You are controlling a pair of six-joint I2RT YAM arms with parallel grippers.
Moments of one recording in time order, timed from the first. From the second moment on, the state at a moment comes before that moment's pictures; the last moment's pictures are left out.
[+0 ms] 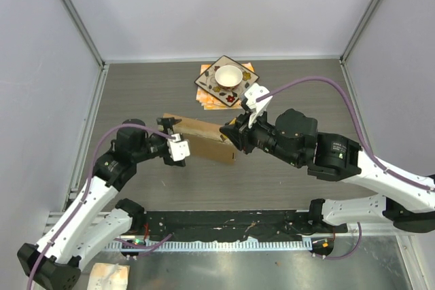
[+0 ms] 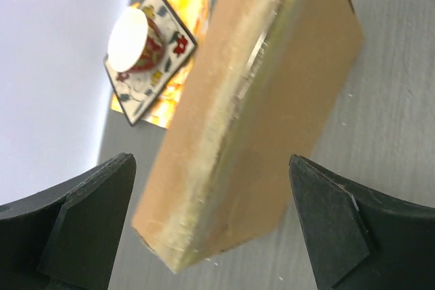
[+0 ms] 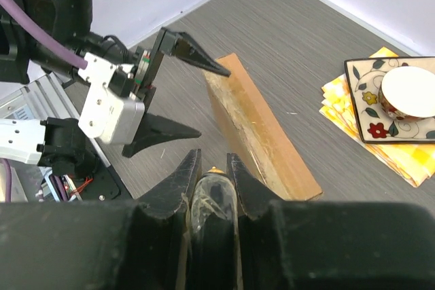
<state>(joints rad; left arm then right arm) -0.48 0.72 0.72 -0.44 0.46 0.94 1.25 1.08 1.42 -0.52 0.35 0.14</state>
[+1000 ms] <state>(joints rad) -0.38 1.24 1.23 -0.99 0.74 1.29 1.18 0.94 1.37 -0.57 0.25 0.14</state>
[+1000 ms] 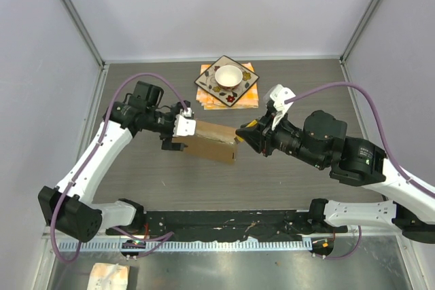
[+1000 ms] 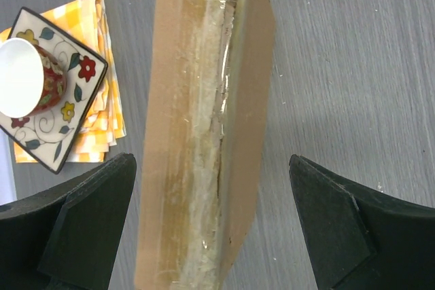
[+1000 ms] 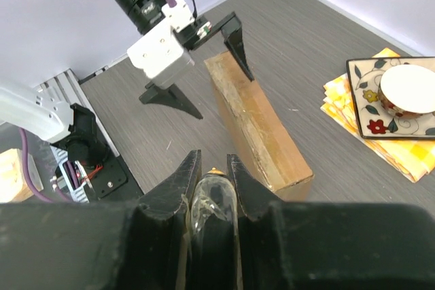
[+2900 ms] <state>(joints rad) -0.54 1.51 1.31 -1.10 0.68 1.21 1.15 0.96 1.34 -0.60 0.19 0.15</state>
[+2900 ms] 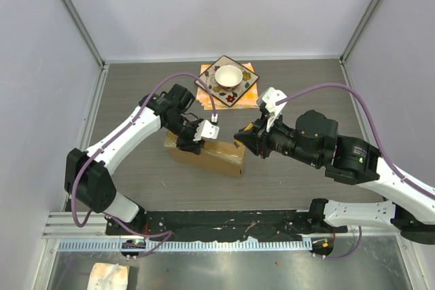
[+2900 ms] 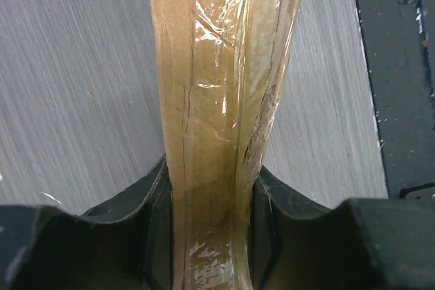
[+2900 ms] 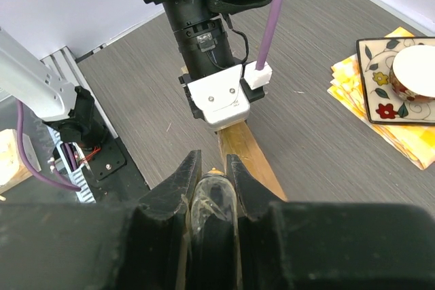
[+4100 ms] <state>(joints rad) -0.42 1.18 1.17 -0.95 0.73 0.75 1.15 0.96 1.34 -0.68 0.24 0.17</state>
